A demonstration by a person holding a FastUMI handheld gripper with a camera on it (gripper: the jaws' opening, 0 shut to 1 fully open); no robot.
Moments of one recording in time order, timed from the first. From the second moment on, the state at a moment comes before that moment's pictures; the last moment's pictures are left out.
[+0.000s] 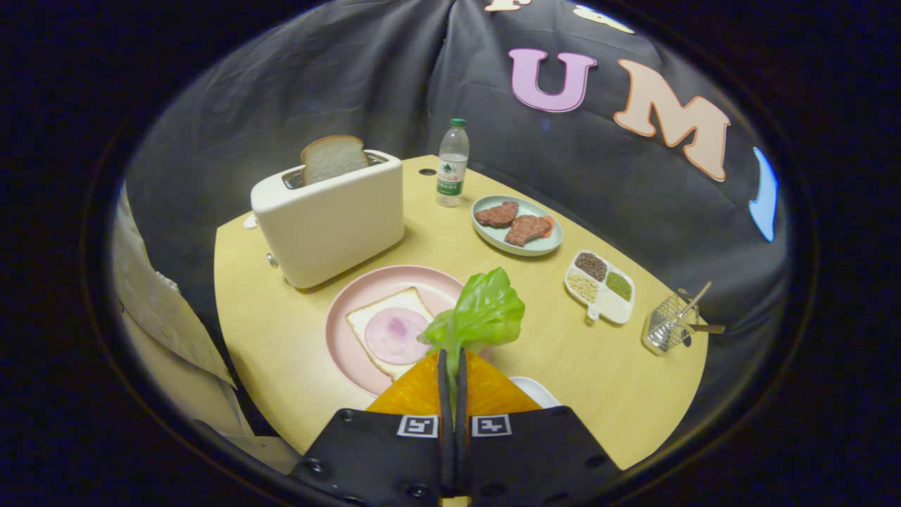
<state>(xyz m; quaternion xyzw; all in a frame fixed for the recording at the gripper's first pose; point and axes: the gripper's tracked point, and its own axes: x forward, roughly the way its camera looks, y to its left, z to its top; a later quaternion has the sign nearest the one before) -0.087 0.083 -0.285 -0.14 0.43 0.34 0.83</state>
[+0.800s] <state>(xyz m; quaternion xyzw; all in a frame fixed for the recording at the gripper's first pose) -0.098 0.144 -0.343 -0.16 0.48 0.35 0.78</state>
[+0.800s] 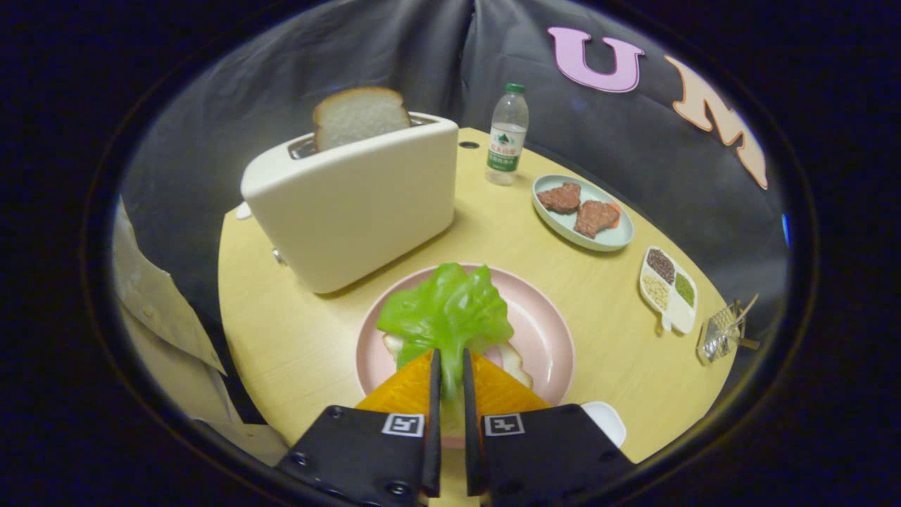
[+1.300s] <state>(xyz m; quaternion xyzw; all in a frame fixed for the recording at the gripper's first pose) -0.073 0.162 -0.312 -0.19 0.45 0.30 0.82</state>
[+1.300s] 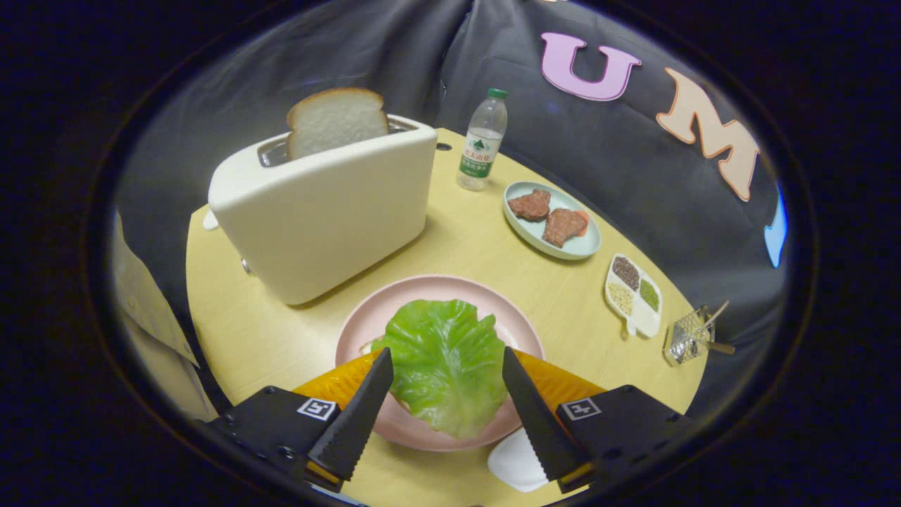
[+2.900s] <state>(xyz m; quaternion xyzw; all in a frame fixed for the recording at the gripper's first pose) -0.012 0.351 -0.229 -0.03 0.45 0.27 0.85</state>
